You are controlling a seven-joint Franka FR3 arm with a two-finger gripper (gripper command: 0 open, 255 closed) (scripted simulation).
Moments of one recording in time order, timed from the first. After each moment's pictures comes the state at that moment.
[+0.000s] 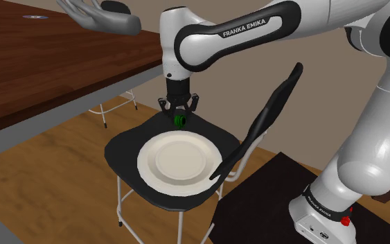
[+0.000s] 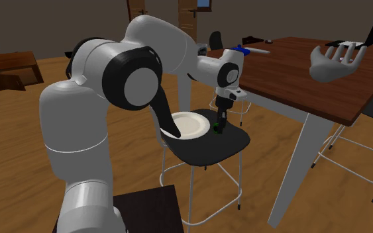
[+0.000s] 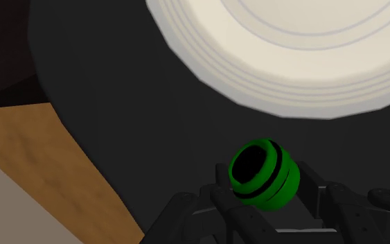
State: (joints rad) arm 0.10 0.14 0.47 -1.88 -0.06 1.90 0.94
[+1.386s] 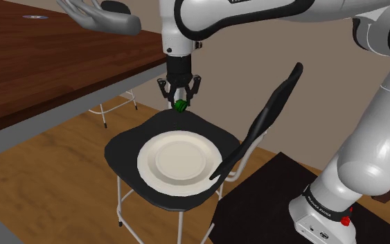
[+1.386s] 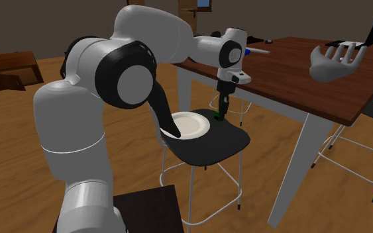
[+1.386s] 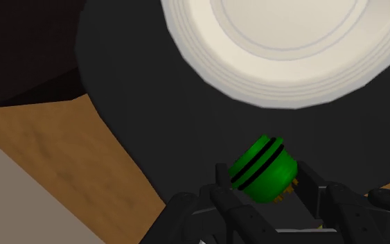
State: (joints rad) arm 0.10 0.11 0.47 -1.74 -0.04 1.73 0.93
